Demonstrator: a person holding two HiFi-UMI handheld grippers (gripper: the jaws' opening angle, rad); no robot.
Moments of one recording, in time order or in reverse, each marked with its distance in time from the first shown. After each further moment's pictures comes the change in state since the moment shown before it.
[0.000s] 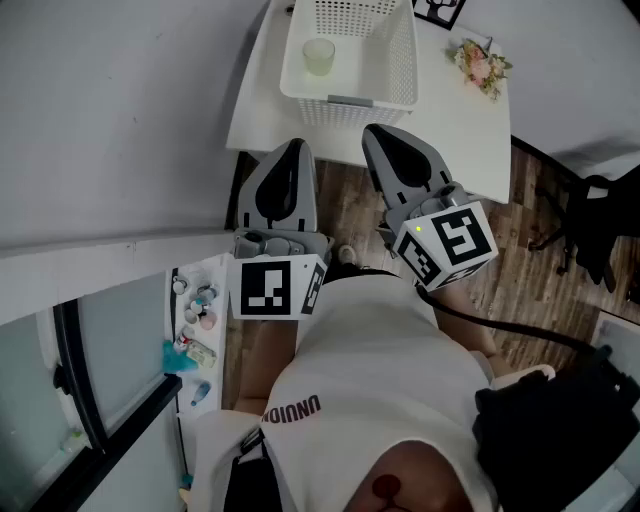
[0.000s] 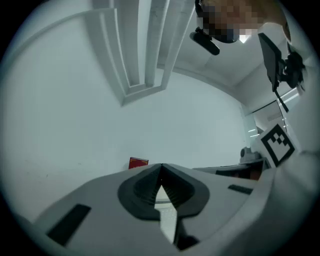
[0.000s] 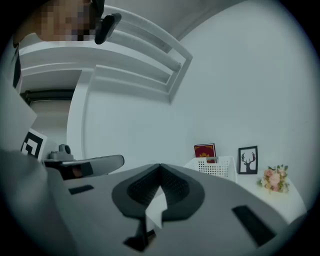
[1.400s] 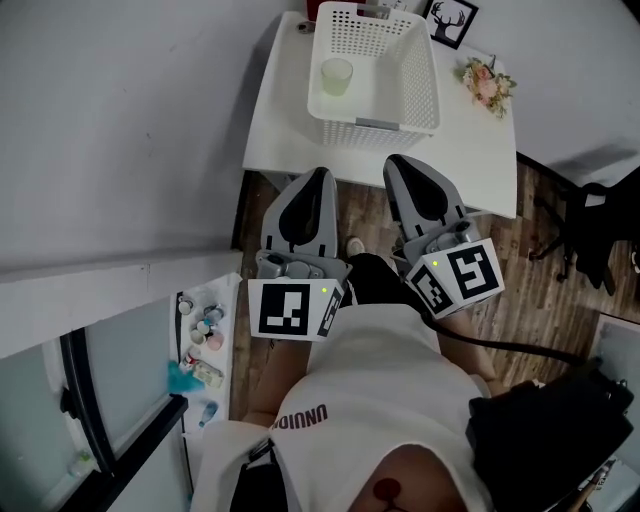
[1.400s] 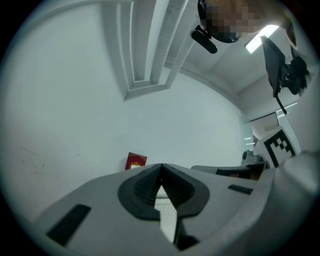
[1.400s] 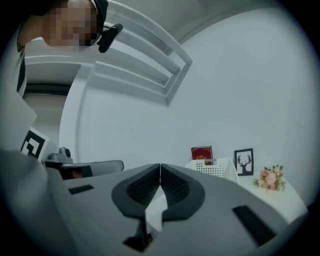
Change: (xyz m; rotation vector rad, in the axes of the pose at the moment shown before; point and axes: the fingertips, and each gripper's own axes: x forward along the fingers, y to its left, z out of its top) left arm -0.008 0.024 -0.015 -0.091 0.020 -0.058; right arm 0.008 0.017 -0.008 -0.011 -0.033 -0.082
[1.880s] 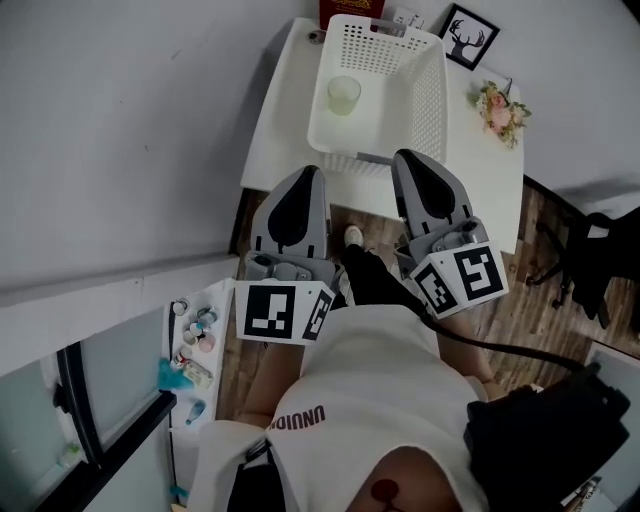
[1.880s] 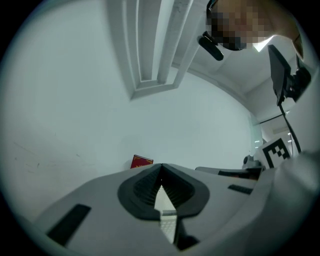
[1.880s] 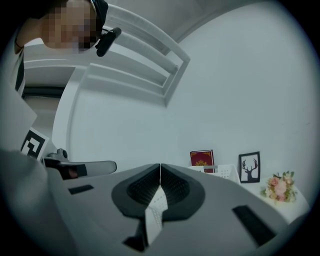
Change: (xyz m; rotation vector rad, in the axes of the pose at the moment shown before) left arm 0.054 0.023 0.007 -0.043 -0.023 0.080; right arm 0.048 -0.054 0.017 0.006 -0.026 0.040
